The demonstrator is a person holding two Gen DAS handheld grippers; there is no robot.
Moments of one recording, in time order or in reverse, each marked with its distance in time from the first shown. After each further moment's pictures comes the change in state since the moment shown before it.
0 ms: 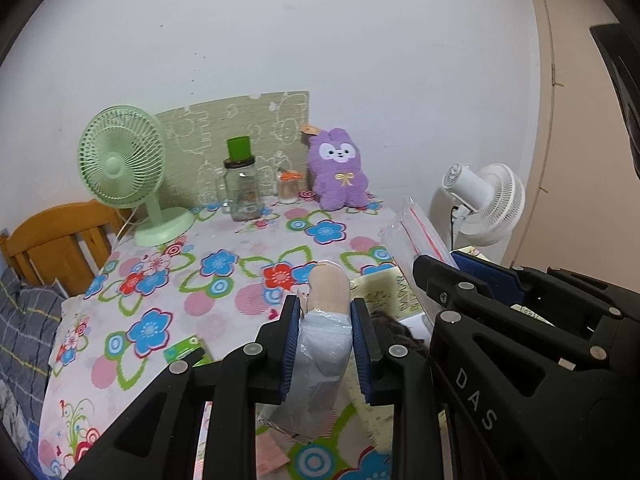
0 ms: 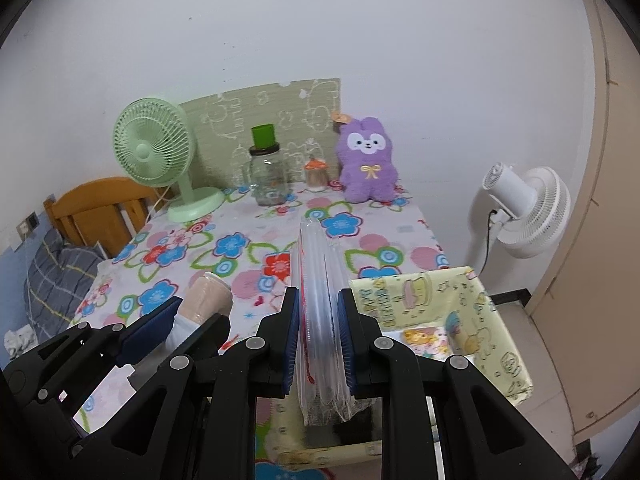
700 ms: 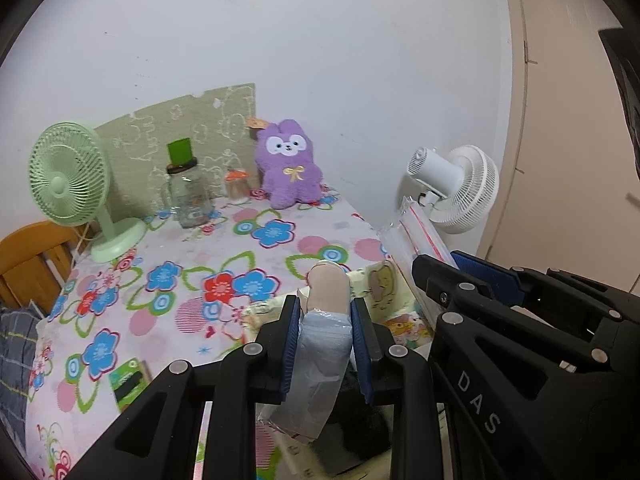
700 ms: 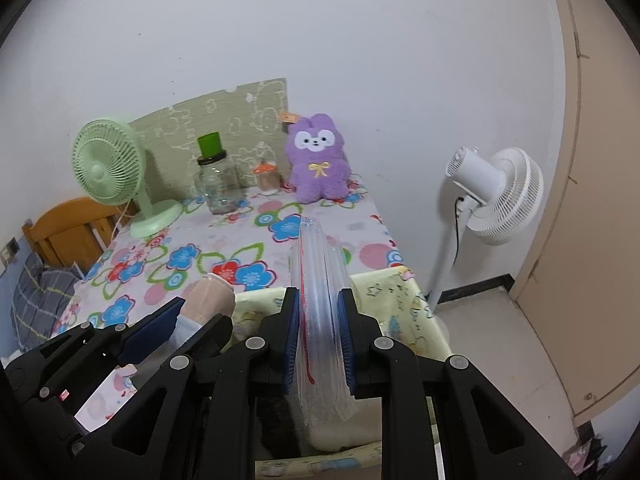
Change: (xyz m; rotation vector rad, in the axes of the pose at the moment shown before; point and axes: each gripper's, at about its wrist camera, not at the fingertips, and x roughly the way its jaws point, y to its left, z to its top) left arm 0.042 -0.057 0.012 0.070 0.042 -0.084; right arm 0.016 -0.069 0.000 0.091 0.011 -0.067
